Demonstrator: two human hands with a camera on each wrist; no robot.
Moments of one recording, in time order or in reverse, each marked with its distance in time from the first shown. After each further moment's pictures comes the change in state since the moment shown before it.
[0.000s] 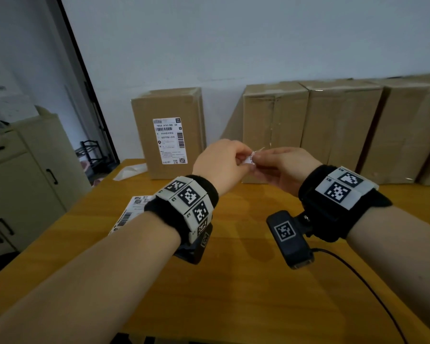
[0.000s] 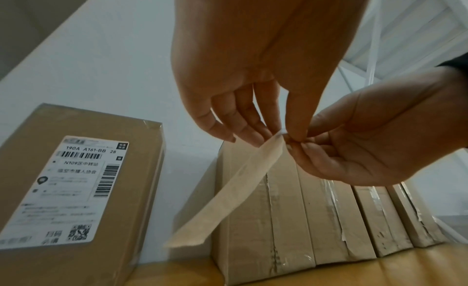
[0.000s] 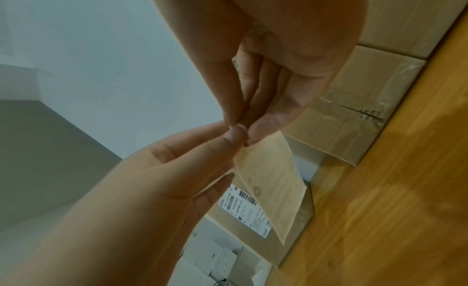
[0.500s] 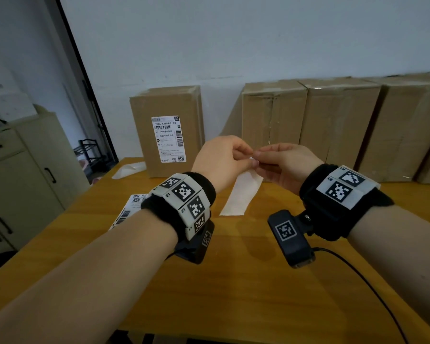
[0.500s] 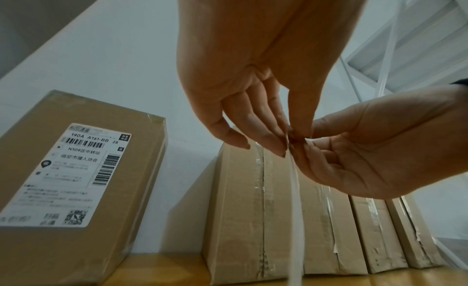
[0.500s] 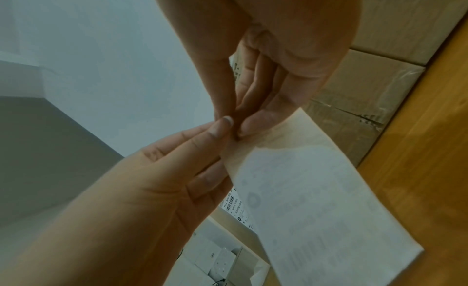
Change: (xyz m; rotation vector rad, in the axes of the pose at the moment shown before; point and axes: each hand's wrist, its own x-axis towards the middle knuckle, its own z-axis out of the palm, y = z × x) left_hand -0.001 0.003 -0.001 -0.260 0.011 -0.096; right_hand -0.001 -0.001 -0.004 0.040 0.007 -0.027
